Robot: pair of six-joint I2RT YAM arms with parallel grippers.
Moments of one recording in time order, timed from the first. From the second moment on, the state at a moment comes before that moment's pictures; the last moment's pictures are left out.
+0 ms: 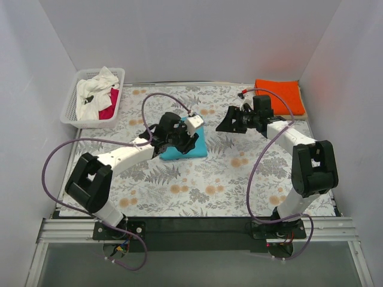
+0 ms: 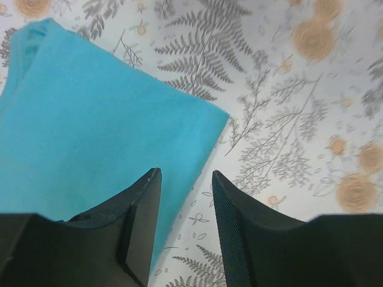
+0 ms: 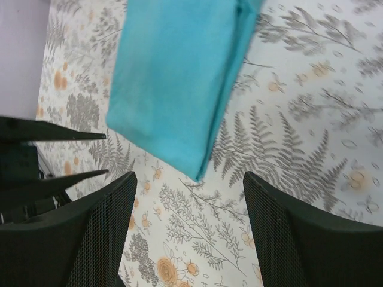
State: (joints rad) left arm -0.60 1.57 1.03 -0.10 0.31 0.21; right arm 0.26 1.67 1.13 -0.13 -0.71 0.34
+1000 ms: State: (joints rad) left arm -0.75 1.81 1.04 0.04 0.16 0.35; right arm 0.21 1.83 0.87 0.36 -0.70 0.76
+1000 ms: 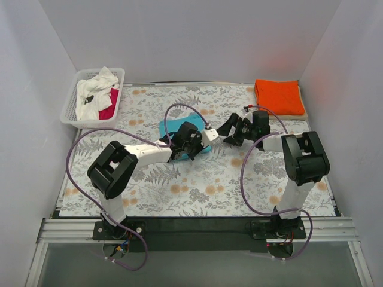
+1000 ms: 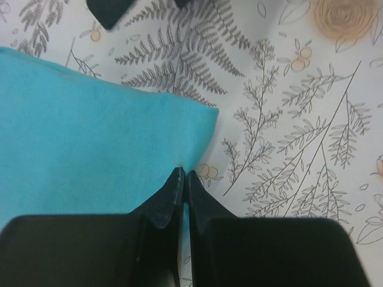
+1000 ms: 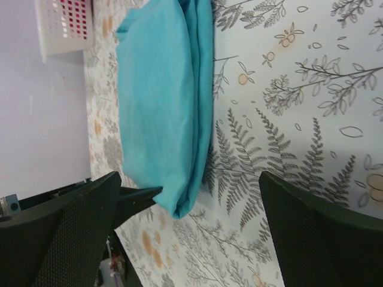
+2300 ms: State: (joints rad) left arm -0.65 1.88 1.21 -0.03 0.38 0.03; right arm 0.40 2.13 1.04 0.69 -0.52 1.11
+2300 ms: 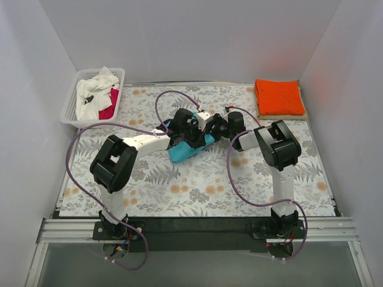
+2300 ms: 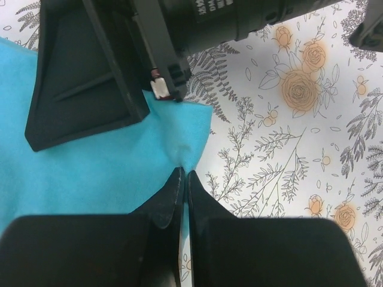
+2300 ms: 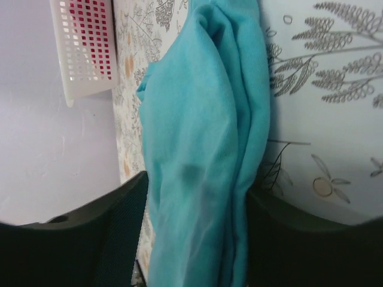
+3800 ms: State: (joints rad) left arm -0.48 1.45 1.04 -0.25 0.38 -0.03; right arm 0.09 2.17 1.89 -0.27 -0.17 -0.32
